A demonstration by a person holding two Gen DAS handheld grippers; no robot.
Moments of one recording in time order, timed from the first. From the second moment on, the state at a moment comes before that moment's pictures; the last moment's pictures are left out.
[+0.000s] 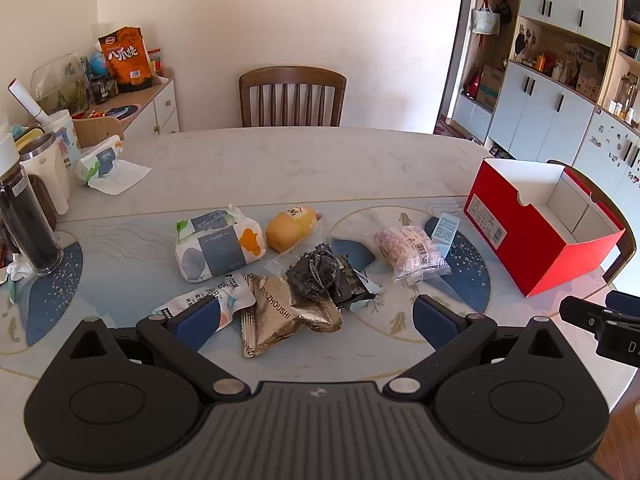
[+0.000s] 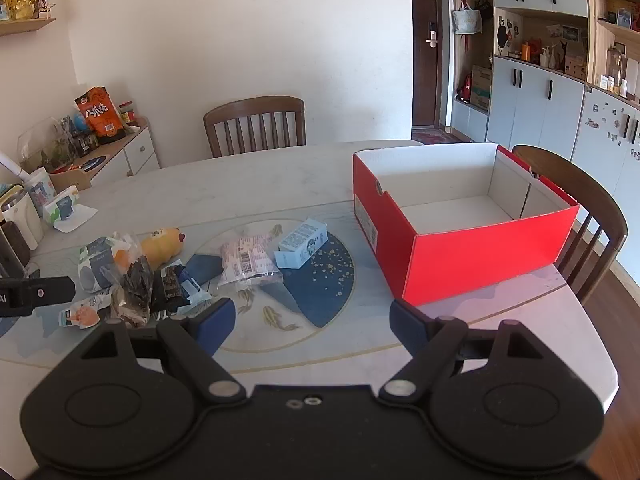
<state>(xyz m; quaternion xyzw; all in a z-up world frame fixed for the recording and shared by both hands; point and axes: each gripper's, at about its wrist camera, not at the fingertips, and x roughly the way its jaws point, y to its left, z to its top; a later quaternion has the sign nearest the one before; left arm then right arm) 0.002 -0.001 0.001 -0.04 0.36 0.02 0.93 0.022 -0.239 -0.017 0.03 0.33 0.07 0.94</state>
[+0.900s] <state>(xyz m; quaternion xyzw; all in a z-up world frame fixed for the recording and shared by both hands) 0.002 -0.011 -0.001 -0.06 0.33 0.04 0.94 0.042 -0.270 -0.015 0.01 0.31 0.13 0.94</state>
